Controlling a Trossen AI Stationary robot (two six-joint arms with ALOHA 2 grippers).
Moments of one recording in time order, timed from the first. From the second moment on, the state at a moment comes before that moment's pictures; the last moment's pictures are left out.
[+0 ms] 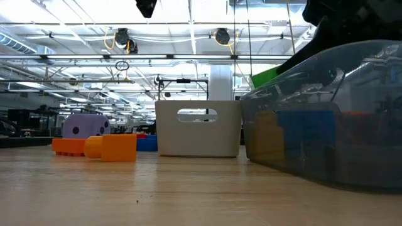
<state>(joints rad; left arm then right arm) -0.04 1.13 0.86 0.13 0.21 -0.07 0.54 1.39 0.51 0.38 0.62 0.46</state>
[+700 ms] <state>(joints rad) -0.04 1.13 0.86 0.12 0.21 -0.07 0.47 1.39 0.51 0.39 0.52 0.43</state>
